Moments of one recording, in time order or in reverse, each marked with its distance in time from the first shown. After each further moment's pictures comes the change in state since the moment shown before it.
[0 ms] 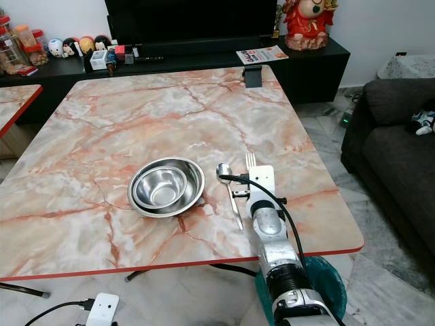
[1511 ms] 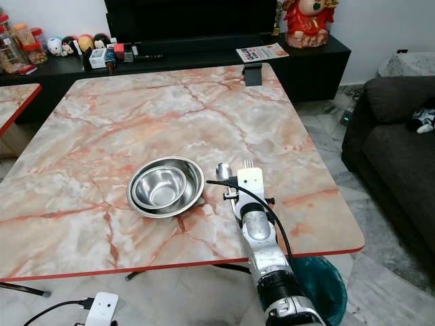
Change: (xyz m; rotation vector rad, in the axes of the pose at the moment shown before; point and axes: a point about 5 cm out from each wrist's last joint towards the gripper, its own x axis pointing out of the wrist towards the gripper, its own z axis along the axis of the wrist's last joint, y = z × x) left arm 0.000 0.001 0.002 -0.003 -0.007 0.001; right arm -0.010 0.028 0.024 -0.023 -0.230 0.068
